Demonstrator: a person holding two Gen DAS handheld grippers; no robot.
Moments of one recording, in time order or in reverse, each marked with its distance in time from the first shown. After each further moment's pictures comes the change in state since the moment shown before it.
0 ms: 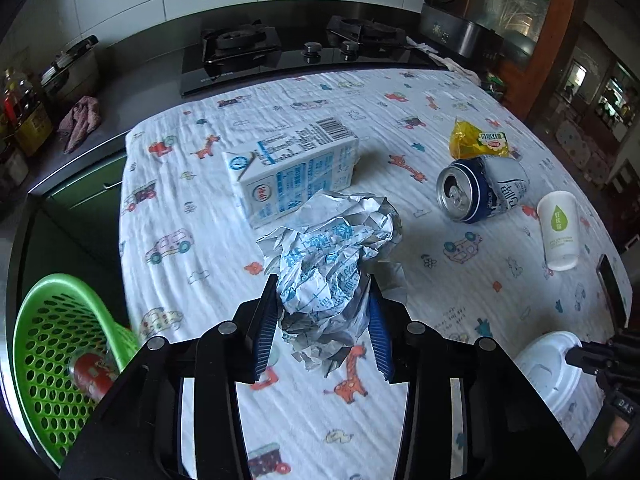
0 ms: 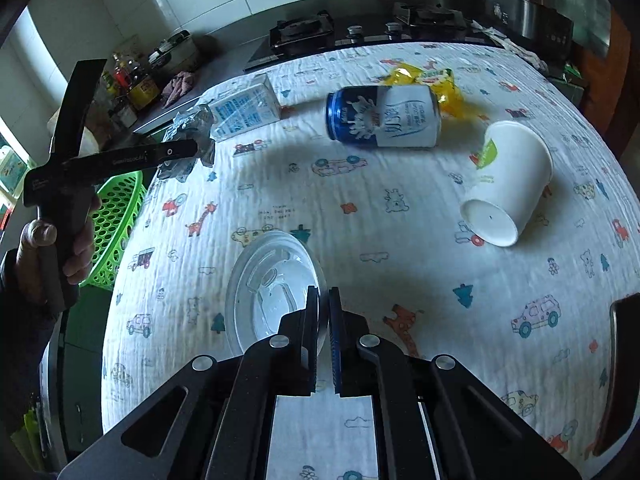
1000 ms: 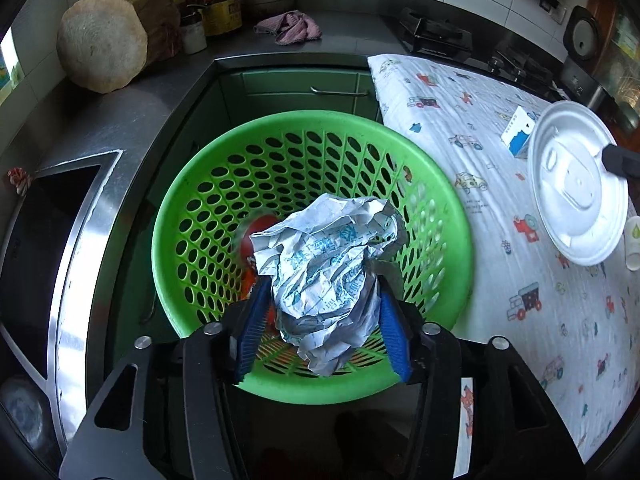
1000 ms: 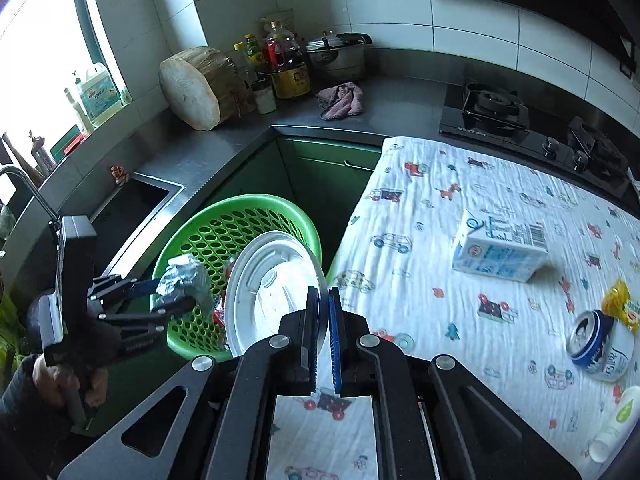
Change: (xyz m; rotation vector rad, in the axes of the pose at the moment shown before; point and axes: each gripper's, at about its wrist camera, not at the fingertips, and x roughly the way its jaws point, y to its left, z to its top) left arm -0.092 0.205 -0.147 -0.343 0.048 0.282; right arm 0.057 0.257 0.116 -0.399 -0.063 0.210
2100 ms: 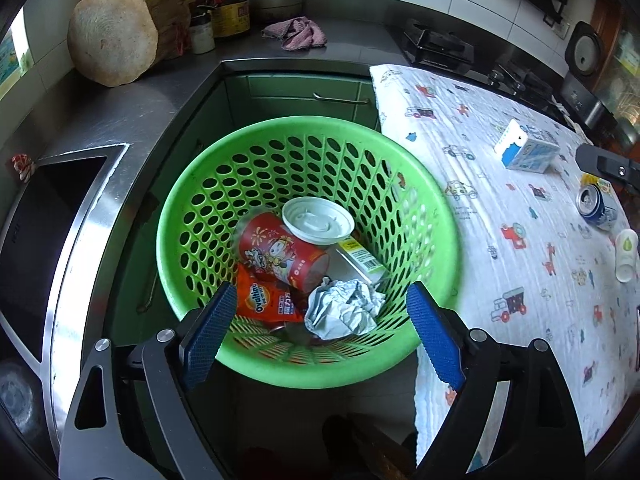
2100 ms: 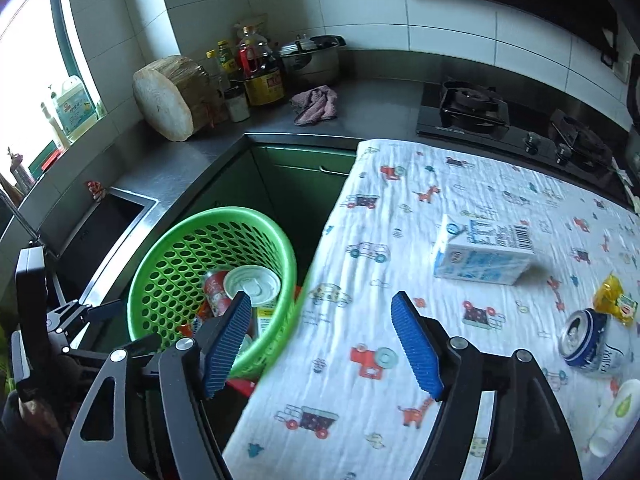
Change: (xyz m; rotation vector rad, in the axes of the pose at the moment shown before) left arm -0.017 -0.007 -0.003 -0.036 -0.026 -0.020; right arm 0.002 -0.028 -0.001 0.063 -0.020 -0.083
